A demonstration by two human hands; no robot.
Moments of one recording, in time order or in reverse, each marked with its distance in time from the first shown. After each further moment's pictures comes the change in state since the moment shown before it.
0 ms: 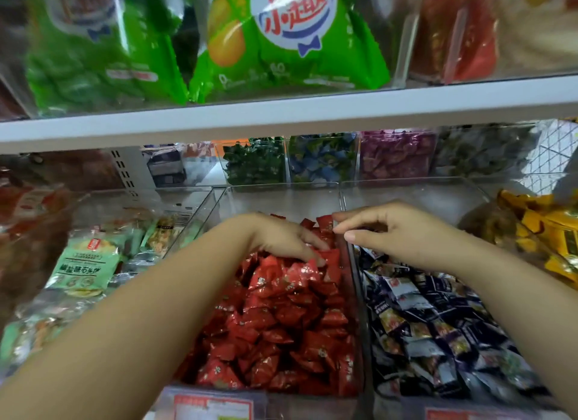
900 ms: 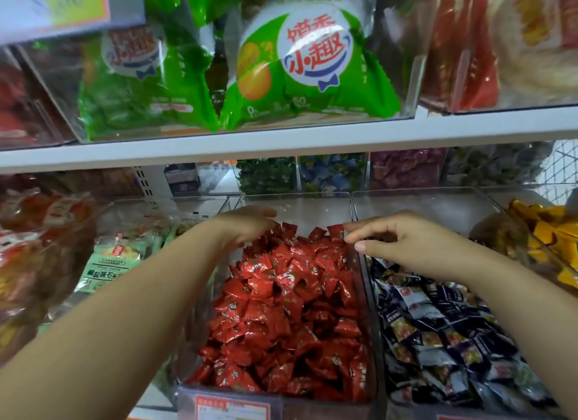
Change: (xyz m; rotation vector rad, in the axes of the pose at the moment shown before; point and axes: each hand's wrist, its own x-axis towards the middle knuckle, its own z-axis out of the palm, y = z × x) left_hand -0.026 -0.049 -0.011 -0.437 0.440 -0.174; right_hand 0.000 -0.002 -0.001 0.038 -0.032 0.042
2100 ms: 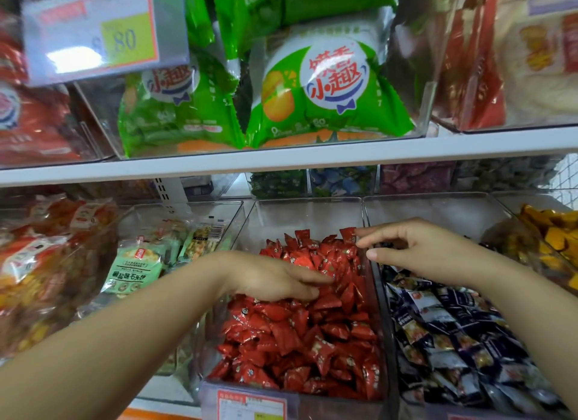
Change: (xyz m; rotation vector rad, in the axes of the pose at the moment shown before) left_hand -0.064 0.013 0.012 0.325 -0.553 0.240; right_hand -0.002 -0.004 -0.001 -0.014 -0.019 -0.004
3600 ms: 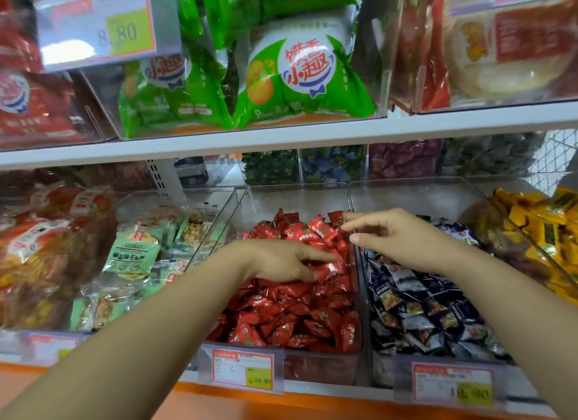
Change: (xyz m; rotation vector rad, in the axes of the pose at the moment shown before) left_hand 0.023 0.015 0.018 0.048 0.122 -0.040; right_hand -0.020 -0.003 0.012 -0.008 0.068 -0.043
